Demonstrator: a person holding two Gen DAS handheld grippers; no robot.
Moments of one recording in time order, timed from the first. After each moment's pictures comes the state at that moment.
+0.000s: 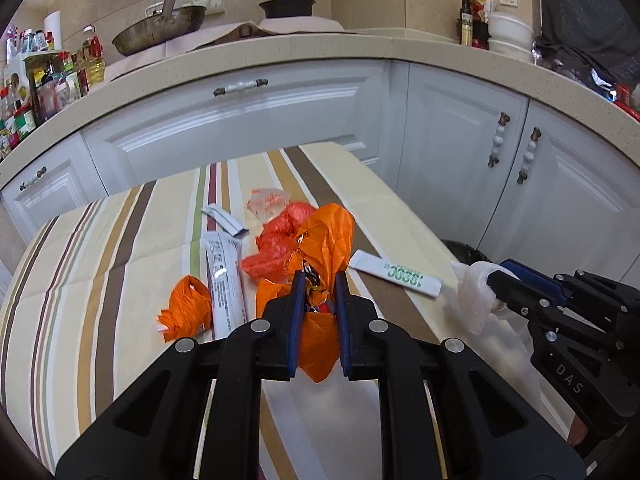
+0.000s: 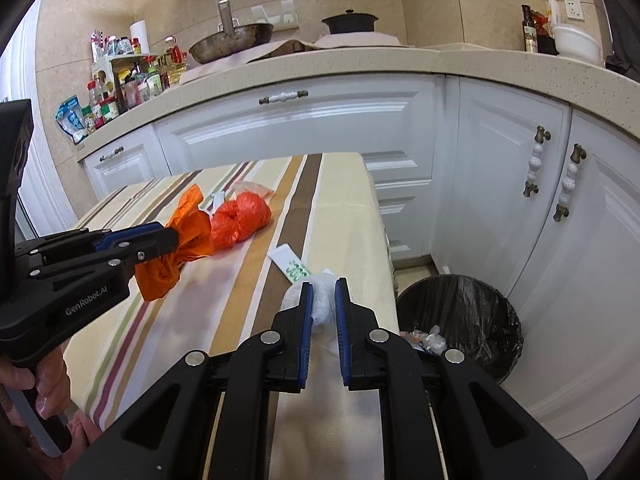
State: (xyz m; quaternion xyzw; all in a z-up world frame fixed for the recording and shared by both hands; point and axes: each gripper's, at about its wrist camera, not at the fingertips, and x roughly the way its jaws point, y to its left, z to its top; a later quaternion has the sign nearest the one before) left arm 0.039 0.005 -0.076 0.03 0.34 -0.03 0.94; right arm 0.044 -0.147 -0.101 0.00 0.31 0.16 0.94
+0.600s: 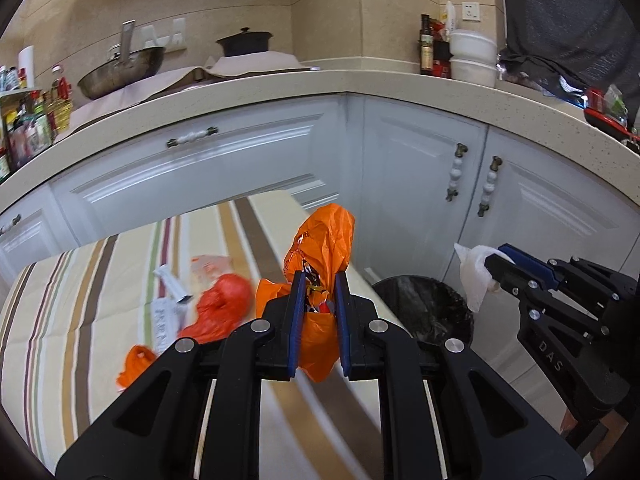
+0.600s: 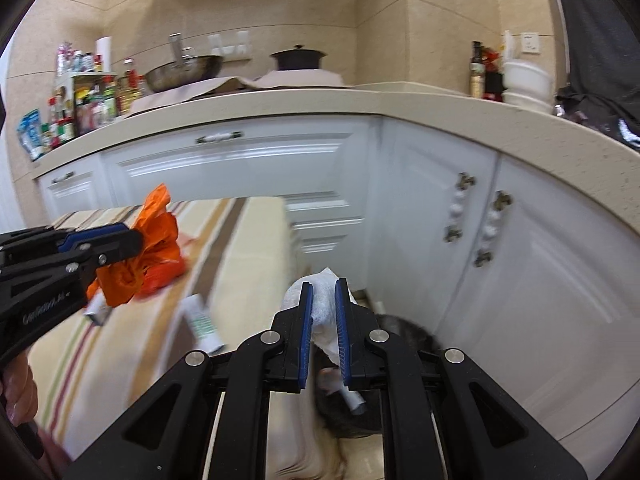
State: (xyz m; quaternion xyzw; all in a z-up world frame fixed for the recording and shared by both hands) left arm 0.063 -0.057 -0.047 0.05 0.29 -0.08 0.95; right arm 0.062 -0.204 -0.070 -0.03 0.26 0.06 0.96
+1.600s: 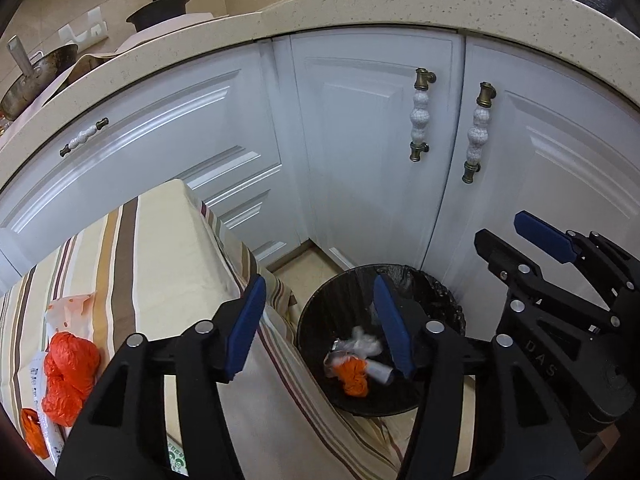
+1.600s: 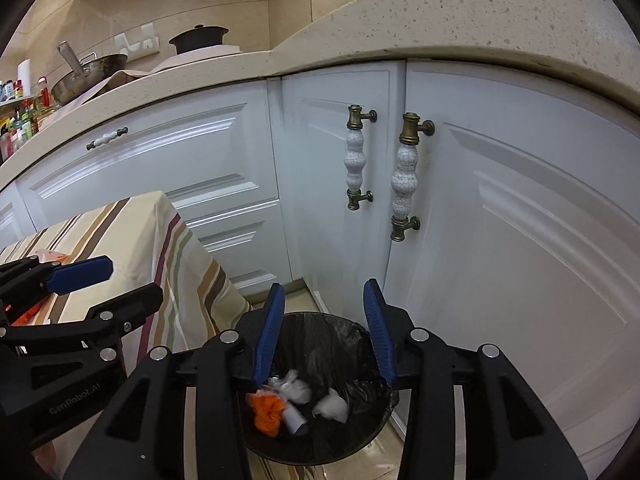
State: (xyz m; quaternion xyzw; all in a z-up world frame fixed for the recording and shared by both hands) left arm 0.174 -0.180 -0.121 0.10 0.35 -0.12 0.92; right arm 0.141 -0.303 -0.127 0.02 0.29 -0.04 0.96
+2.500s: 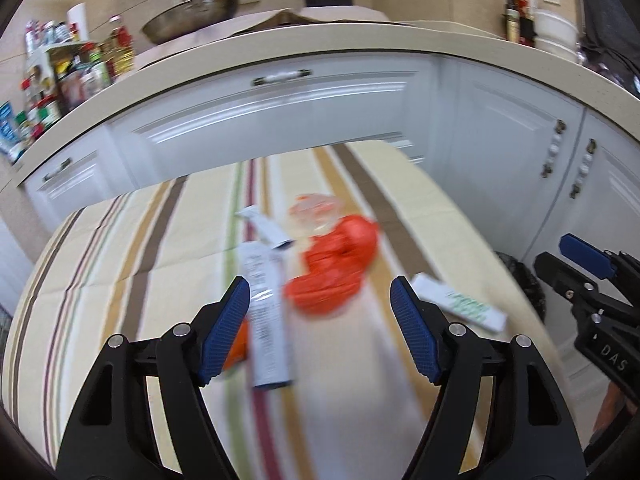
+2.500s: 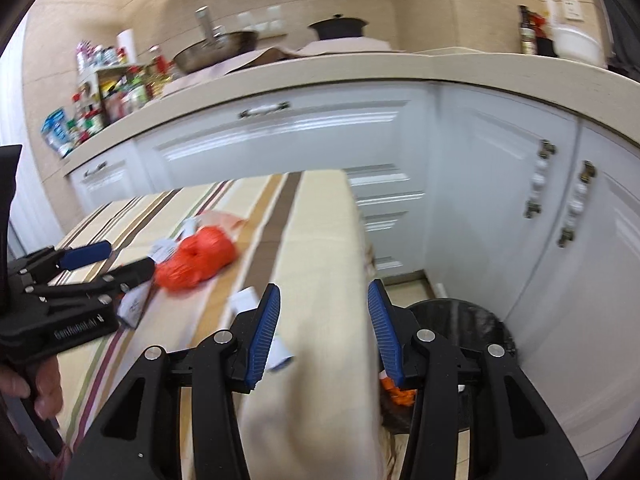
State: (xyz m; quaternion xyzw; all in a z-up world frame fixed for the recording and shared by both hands) left arm 0.074 0.033 -0.086 0.03 0.35 0.05 0.93; right arm 0.095 -0.151 -0.105 -0.01 0.31 0.16 0.94
